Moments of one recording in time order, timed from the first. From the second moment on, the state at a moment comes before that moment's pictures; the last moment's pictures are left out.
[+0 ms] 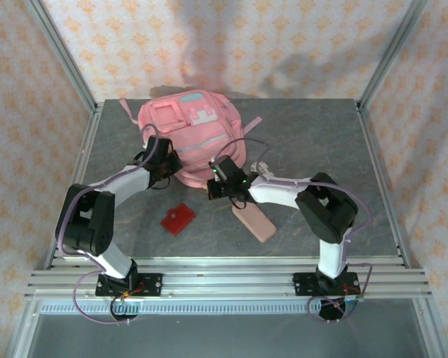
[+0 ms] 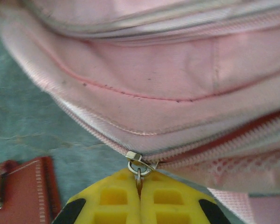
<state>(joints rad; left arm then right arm) -0.19 1.61 0.94 -0.16 -0.02 -0.71 0.85 1.88 1.16 -0.12 -0.06 0.50</state>
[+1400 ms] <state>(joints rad) -0.27 1.50 0.61 0.11 0.00 -0.91 0.90 2.01 1.31 -0.13 -0.21 0.54</state>
